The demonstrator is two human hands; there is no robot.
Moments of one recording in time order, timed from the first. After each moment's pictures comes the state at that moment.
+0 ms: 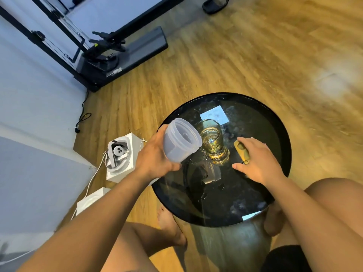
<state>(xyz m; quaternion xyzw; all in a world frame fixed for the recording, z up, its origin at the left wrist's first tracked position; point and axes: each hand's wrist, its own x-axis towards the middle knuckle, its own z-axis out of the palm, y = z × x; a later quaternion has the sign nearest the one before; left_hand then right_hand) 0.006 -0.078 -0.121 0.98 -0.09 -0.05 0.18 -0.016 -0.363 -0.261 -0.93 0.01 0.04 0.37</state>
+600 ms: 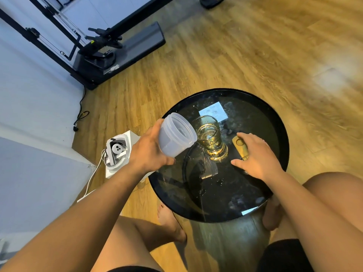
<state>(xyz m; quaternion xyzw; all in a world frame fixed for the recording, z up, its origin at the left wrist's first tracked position) 0.015 -0.077 -0.111 0.98 -0.07 -0.08 0.14 -0.018 -0.364 -0.257 -0.92 0.02 0.05 0.38</state>
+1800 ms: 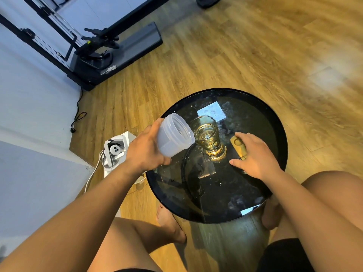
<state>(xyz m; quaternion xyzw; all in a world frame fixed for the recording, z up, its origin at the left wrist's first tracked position) 0.023 -0.072 -0.109 0.99 -0.09 -0.09 0.08 -0.017 -0.364 -0.260 -0.92 0.02 0.05 0.38</state>
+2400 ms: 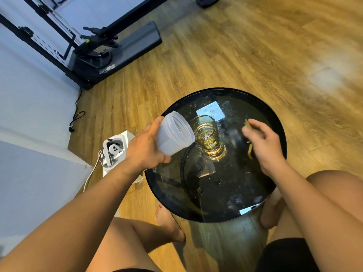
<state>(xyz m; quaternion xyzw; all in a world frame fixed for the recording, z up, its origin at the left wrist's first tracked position) 0.025 -0.074 -0.109 0.99 -0.10 -0.09 0.08 -0.012 -0.367 -0.231 -0.61 0.21 -0.03 0.77</state>
